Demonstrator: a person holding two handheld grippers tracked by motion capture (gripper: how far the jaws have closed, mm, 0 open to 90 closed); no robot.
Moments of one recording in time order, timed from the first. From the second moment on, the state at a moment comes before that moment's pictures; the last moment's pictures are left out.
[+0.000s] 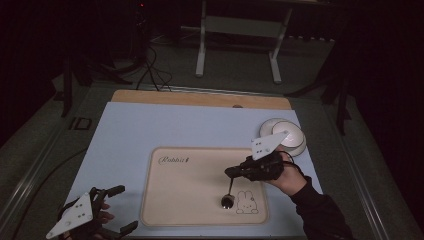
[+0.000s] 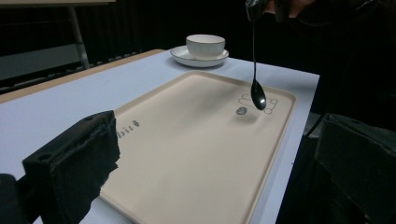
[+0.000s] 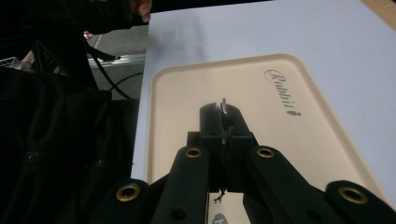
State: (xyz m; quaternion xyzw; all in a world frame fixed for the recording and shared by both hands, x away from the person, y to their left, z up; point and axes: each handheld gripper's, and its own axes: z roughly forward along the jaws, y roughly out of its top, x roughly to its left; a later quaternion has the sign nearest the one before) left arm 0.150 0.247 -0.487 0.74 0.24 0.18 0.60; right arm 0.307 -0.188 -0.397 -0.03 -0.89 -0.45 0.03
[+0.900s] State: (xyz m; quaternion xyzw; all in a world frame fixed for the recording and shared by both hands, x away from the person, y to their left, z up) left arm 0.150 0.246 -0.487 0.74 0.23 0.18 0.60; right arm 0.322 -0.167 -0.425 -0.04 -0.90 -0.43 0.04
